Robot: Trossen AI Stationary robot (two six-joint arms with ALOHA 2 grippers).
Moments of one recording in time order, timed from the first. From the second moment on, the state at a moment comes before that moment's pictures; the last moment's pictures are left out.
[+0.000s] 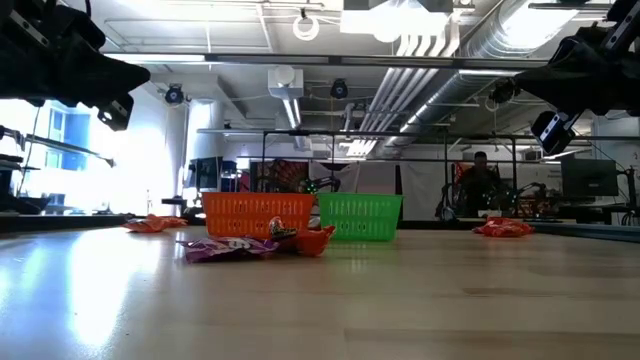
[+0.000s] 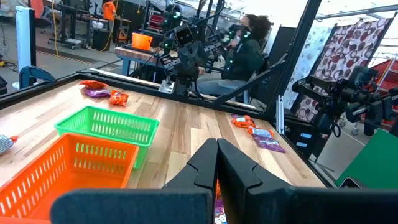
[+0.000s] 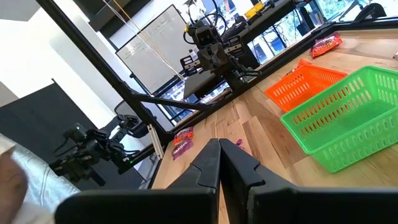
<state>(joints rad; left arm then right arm) -0.05 0.02 0.01 0.01 -0.01 -0.23 0.00 0.01 0.01 0.02 -0.06 0.63</state>
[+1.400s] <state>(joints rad) -0.05 0.02 0.01 0.01 -0.01 -0.24 -0.58 1.20 0.82 -0.99 0.25 1.05</state>
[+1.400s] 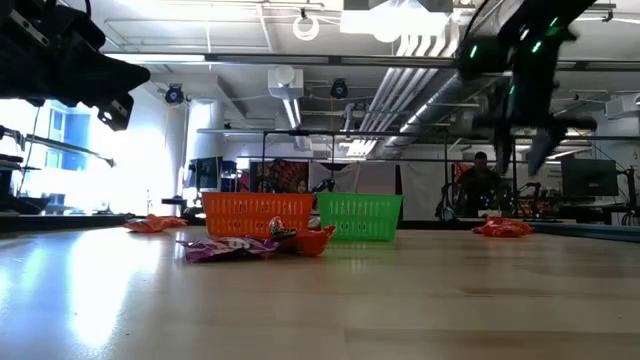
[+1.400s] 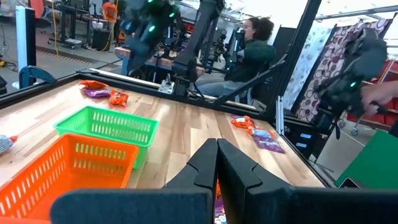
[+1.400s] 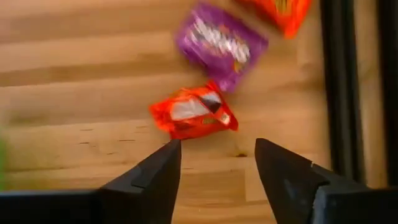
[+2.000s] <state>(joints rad) -0.05 0.02 0.01 0.34 -0.26 -0.52 -0.80 1.49 0.82 -0.82 0.09 0.94</state>
